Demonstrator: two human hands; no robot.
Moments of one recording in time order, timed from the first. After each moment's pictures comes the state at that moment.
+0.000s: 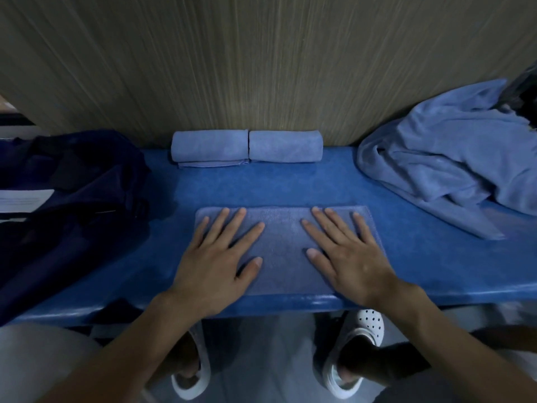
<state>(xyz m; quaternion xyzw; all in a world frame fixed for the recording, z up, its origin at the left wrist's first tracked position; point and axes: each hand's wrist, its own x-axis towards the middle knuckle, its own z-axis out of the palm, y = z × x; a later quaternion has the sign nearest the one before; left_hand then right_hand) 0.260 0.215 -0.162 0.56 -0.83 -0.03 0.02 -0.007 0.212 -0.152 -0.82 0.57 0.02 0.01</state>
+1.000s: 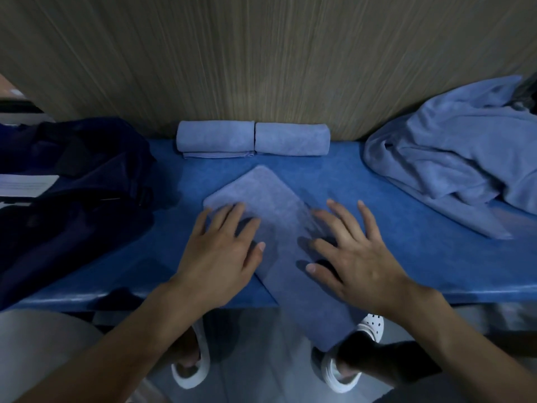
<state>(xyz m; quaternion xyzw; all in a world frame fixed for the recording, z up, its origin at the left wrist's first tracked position) 0.248 0.223 -0.126 0.56 -0.82 0.02 0.01 -0.007 0.226 -0.130 -0.88 0.47 -0.02 -0.07</state>
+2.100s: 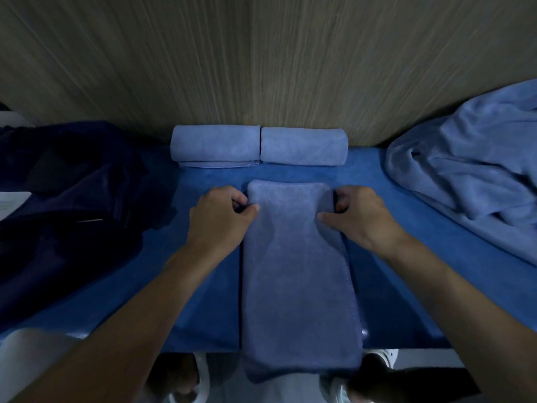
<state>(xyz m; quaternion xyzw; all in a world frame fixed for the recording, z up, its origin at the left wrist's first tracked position) 0.244 0.128 -0.137 0.71 -0.59 -0.27 0.28 0.013 0.106 -0.132 -0.64 0.69 -0.16 0.30</state>
